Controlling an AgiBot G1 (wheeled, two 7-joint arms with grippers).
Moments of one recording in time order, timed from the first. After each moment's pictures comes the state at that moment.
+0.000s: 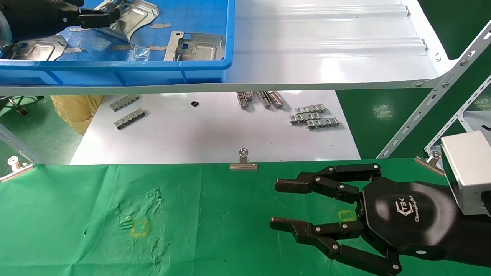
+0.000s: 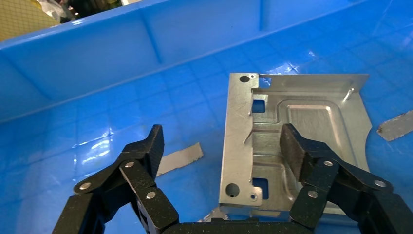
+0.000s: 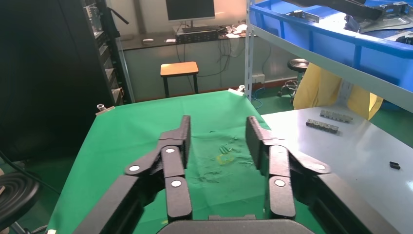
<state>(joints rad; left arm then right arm) -2.05 1.10 0.53 -0.01 1.37 0.79 -0.03 1.09 -0.59 -0.34 1.27 -0.69 -1.47 0.15</state>
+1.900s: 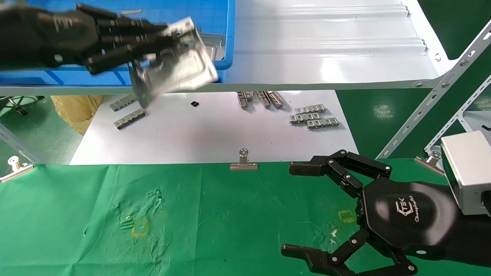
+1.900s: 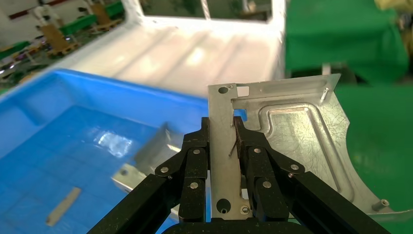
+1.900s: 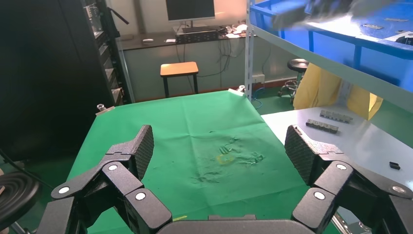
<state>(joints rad) -1.97 0.92 0.52 -0.27 1.22 1.59 0.19 1.09 -0.59 -0.34 1.27 -0.69 -1.47 0.15</state>
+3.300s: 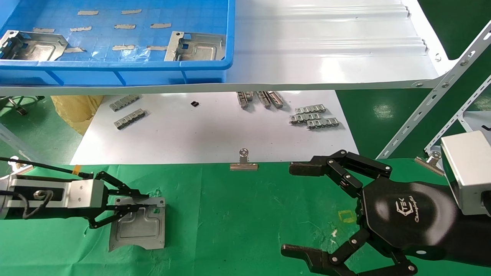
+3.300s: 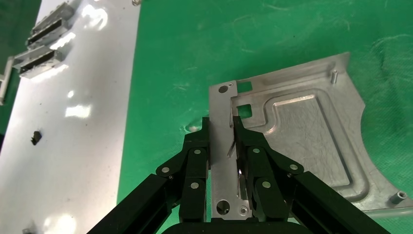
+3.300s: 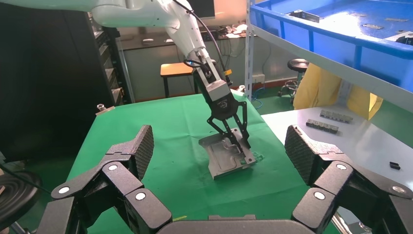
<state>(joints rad) -1.68 0.86 0.94 -0.19 1.17 1.51 0.82 1.09 -0.59 -0.34 1.27 -0.69 -1.47 0.15</state>
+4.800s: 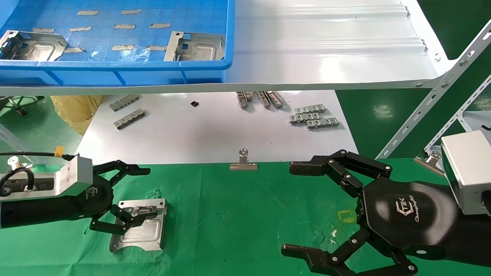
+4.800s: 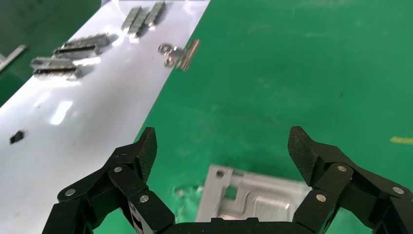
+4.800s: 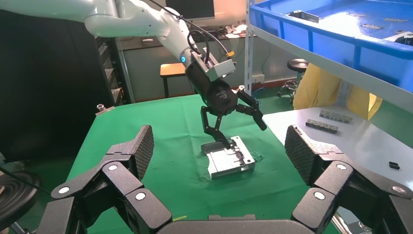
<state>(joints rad) -1.53 0.80 0.77 -0.30 1.00 1.58 0.51 1.09 -0.59 -0.34 1.27 -0.68 -1.47 0.15</state>
